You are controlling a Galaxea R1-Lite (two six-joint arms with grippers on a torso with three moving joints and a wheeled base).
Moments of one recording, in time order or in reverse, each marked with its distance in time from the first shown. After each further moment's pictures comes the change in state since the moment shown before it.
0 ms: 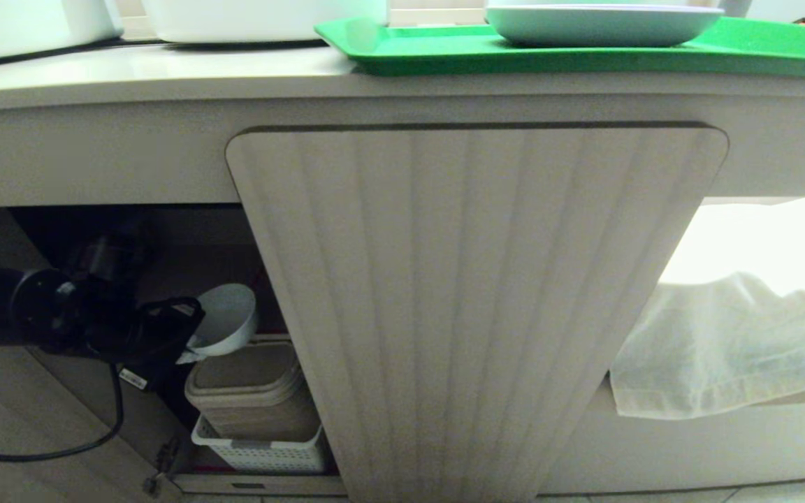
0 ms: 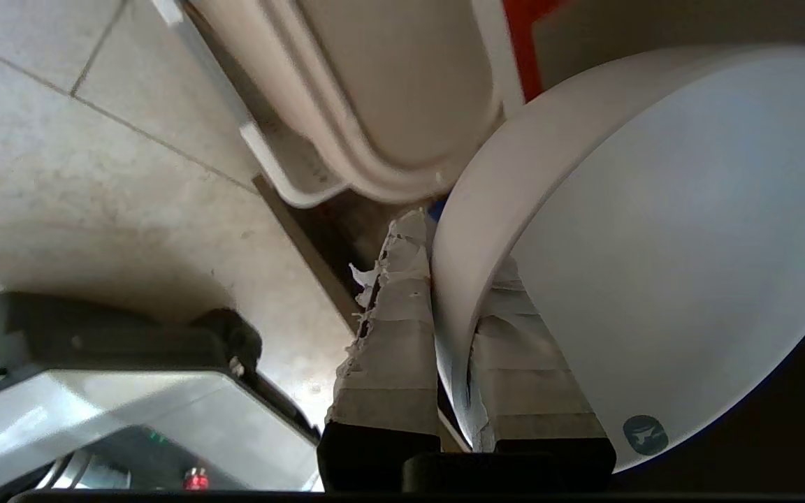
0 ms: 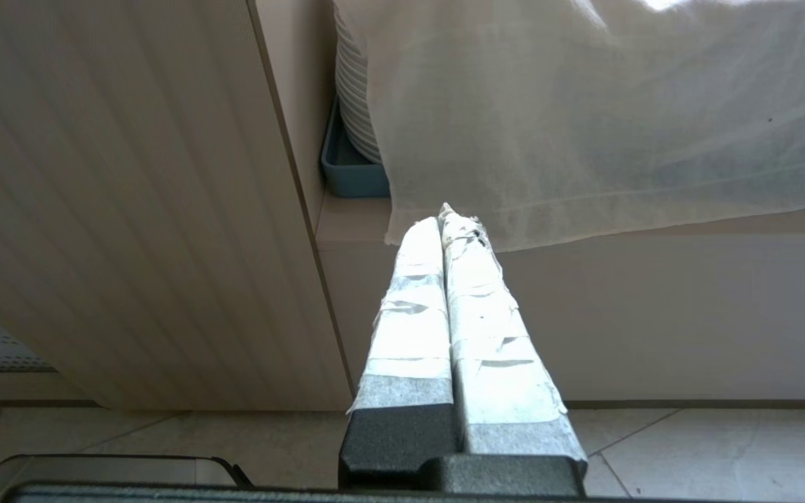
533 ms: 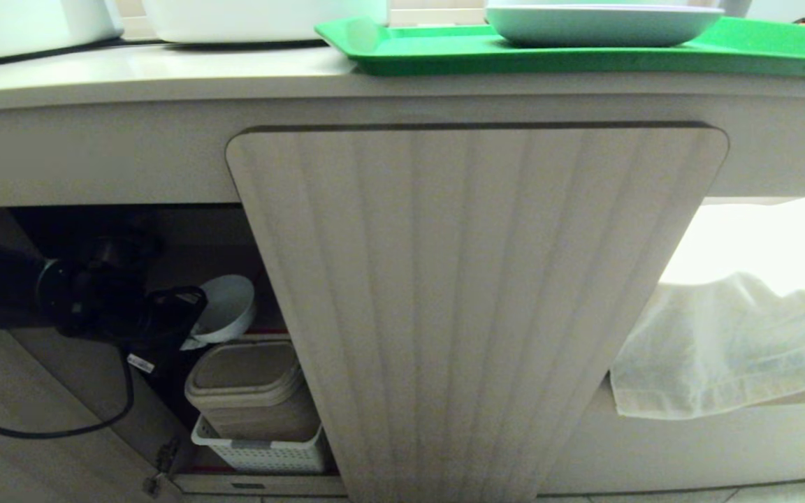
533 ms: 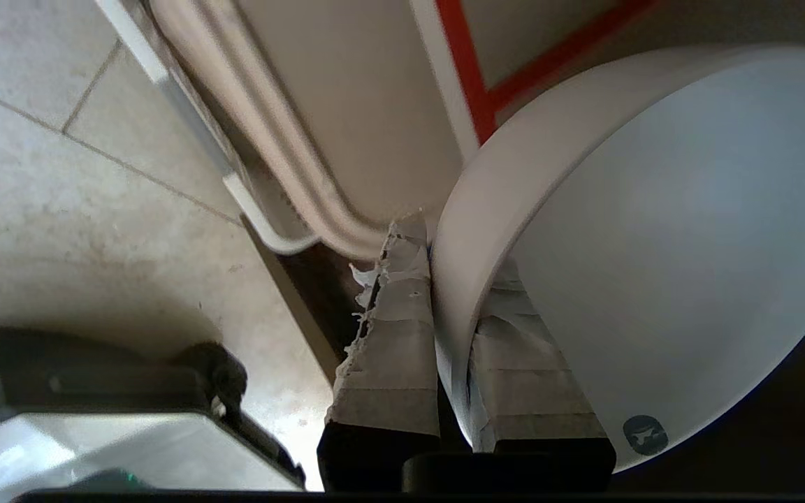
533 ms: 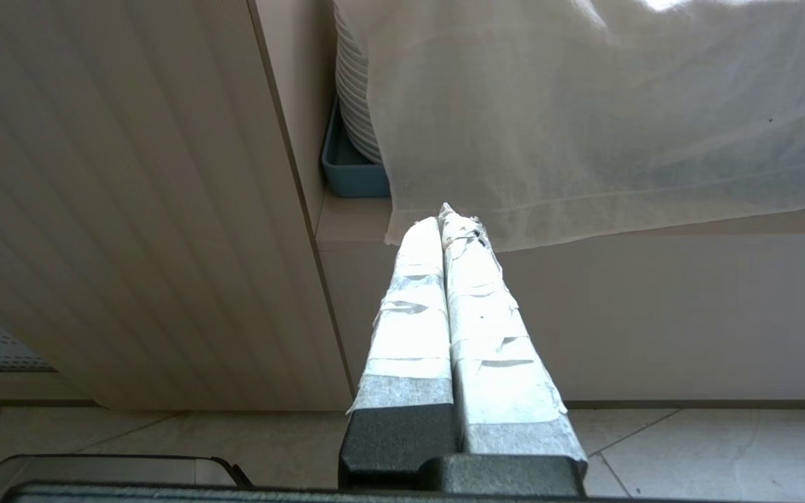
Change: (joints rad) left arm 0.019 0.080 -0.099 0.003 0.034 -0.002; right arm 0.000 0.000 0.000 0.000 0.000 0.000
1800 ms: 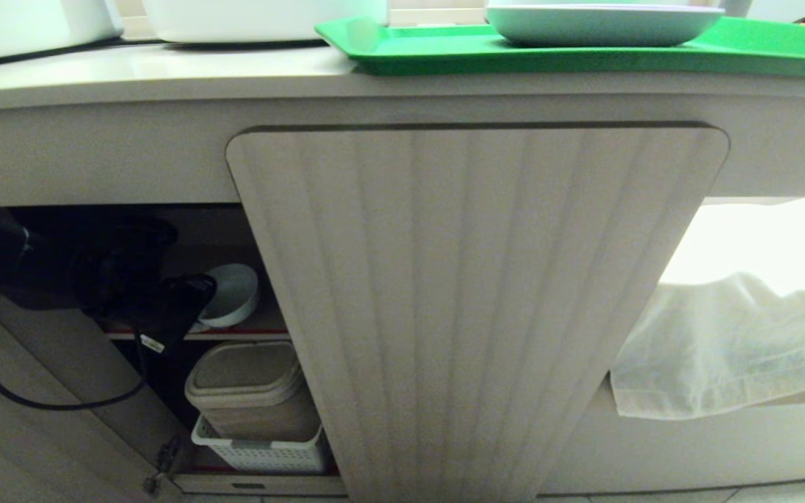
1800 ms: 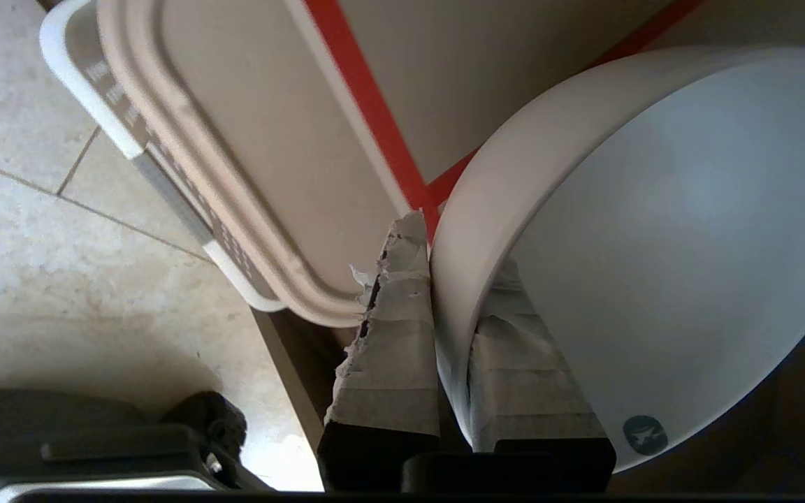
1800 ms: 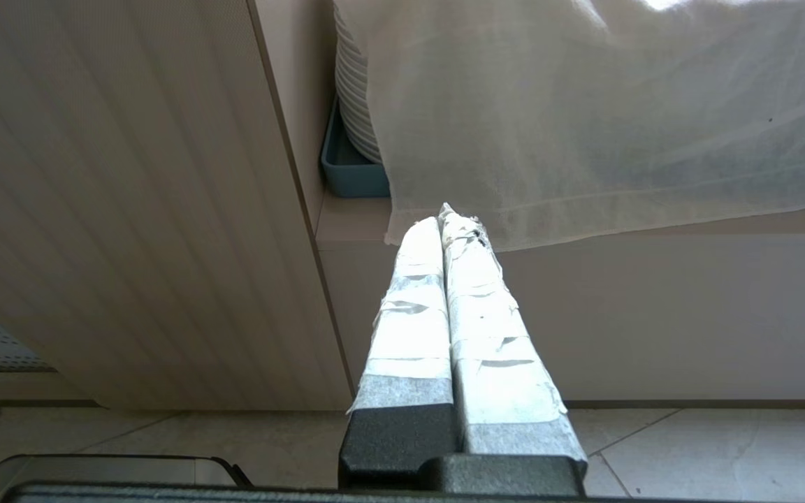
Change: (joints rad) left arm 0.005 0.101 -0.140 0.008 0.037 0.050; right arm 0.000 0.000 0.000 0.000 0.000 0.000
